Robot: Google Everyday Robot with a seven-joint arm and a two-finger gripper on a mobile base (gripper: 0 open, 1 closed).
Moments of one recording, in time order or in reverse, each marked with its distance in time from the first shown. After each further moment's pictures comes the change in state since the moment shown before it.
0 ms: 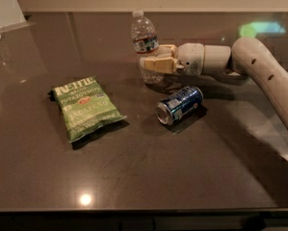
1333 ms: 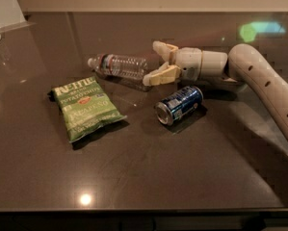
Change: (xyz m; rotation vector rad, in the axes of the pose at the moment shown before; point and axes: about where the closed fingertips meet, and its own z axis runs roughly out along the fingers) arm 0.007 0.001 0.005 0.007 -0.047 -0.049
